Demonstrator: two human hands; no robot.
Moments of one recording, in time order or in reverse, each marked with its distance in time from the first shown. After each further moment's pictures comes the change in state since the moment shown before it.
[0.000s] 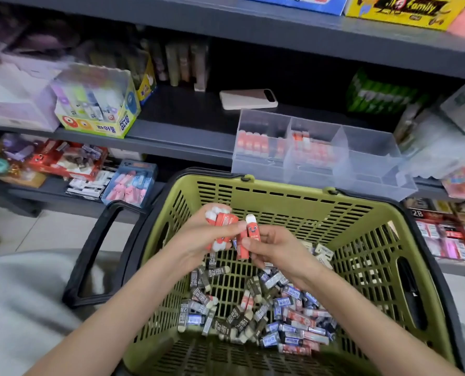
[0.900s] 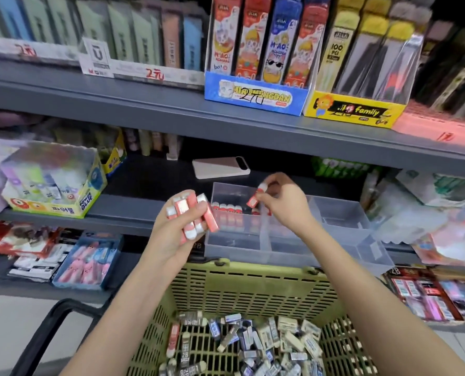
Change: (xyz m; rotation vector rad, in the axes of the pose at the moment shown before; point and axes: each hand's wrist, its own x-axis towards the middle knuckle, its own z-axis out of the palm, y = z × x) left_hand 0.089 0.096 0.004 -0.448 -0.052 0.481; right_hand 0.112 -0.139 -0.108 -0.740 0.727 -0.297
